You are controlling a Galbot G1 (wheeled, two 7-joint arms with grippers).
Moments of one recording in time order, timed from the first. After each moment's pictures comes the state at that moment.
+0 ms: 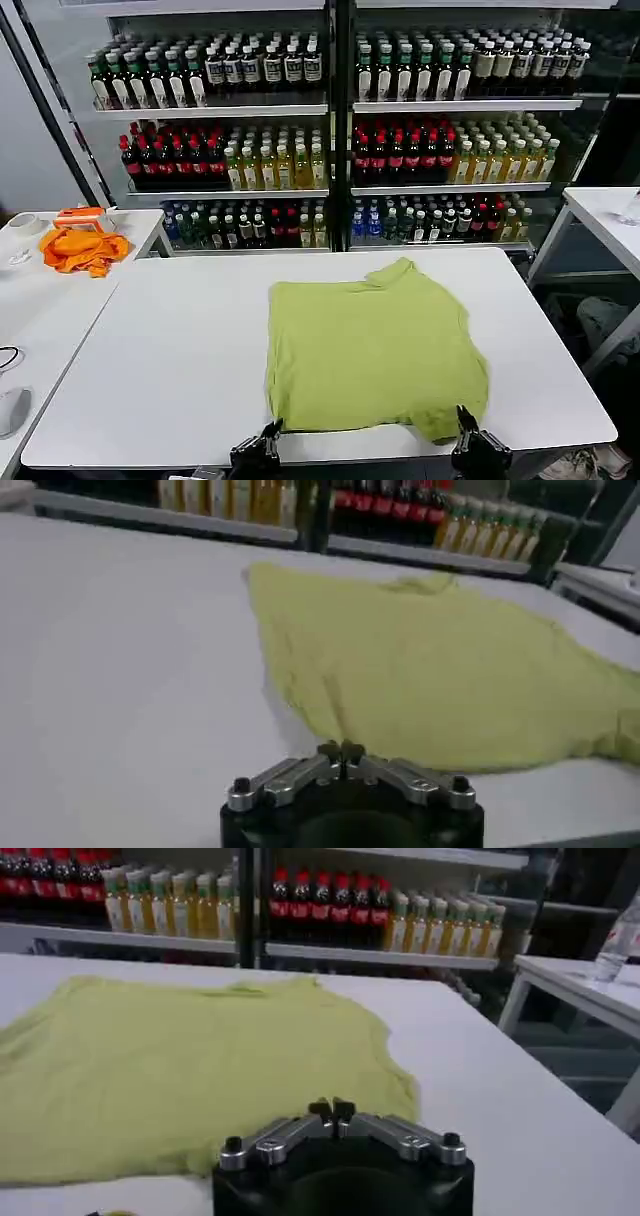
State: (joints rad) left arm 1.71 -1.28 -0.27 -2.23 -0.36 0.43 -0.18; right arm -1.88 1.34 0.51 2.37 0.13 -0.37 0.21
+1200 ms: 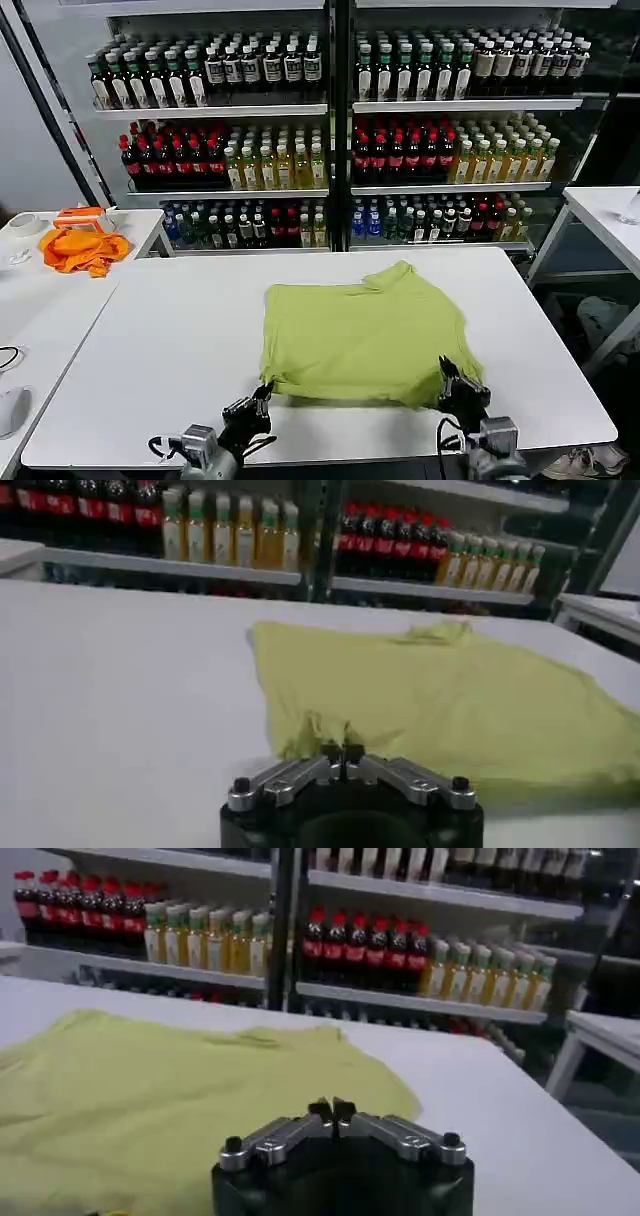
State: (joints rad) left arm 1.49 -1.23 -0.28 -2.11 -0.42 0.45 -0.18; right arm -1.47 1.14 0.42 2.12 0.23 -0.39 0.19
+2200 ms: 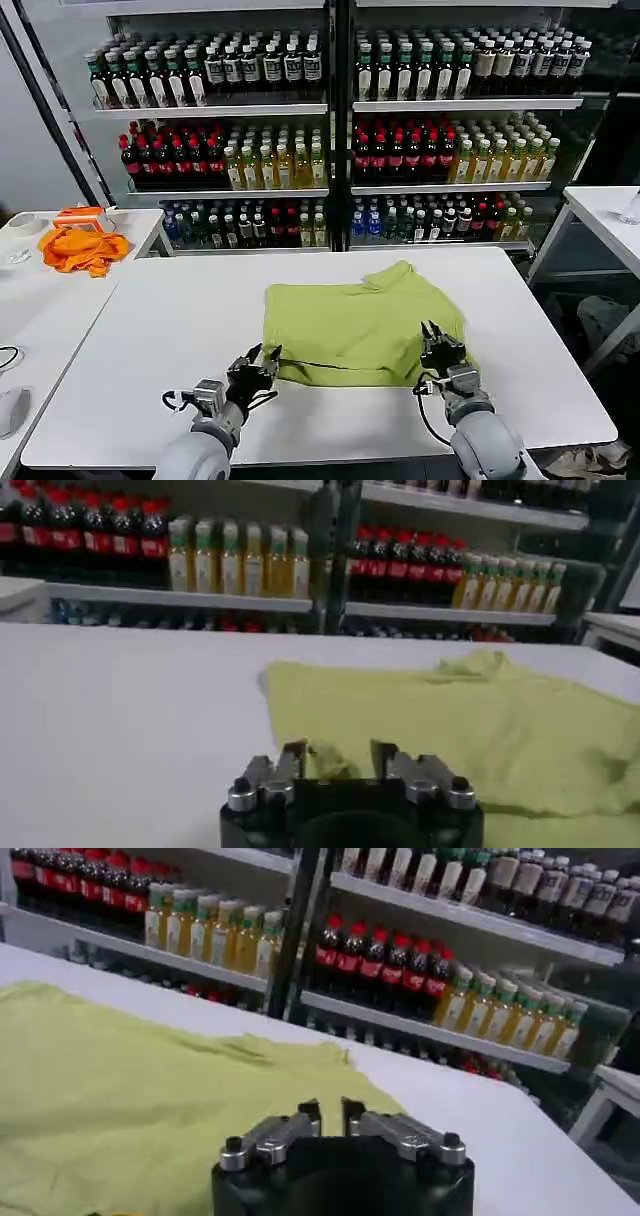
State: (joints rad) left arm 1.31 -1.24 -0.27 -1.99 -0.45 0.44 -0.19; right arm -1.23 1.13 0.32 1.90 0.16 -0.35 0.19
